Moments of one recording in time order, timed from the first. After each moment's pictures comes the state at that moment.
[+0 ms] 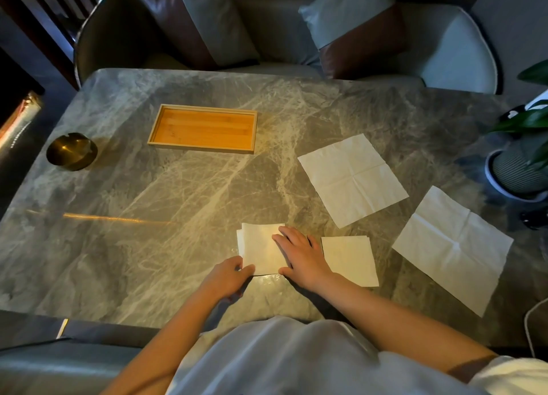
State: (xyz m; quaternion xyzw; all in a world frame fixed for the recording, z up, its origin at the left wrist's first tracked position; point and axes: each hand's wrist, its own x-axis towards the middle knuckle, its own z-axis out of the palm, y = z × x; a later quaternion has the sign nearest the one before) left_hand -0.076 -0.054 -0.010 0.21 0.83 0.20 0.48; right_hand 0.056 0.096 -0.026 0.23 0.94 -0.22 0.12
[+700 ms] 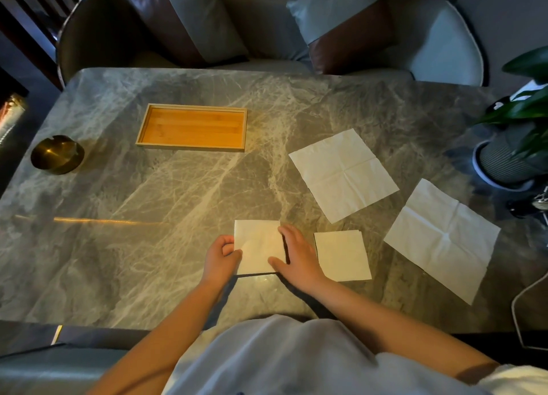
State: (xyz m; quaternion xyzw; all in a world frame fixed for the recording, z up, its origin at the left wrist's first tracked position) left_hand -0.069 -0.039 -0.004 0.06 0.77 0.49 0.40; right_hand 0.065 0.083 -0.026 0.34 0.86 -0.37 -0.01
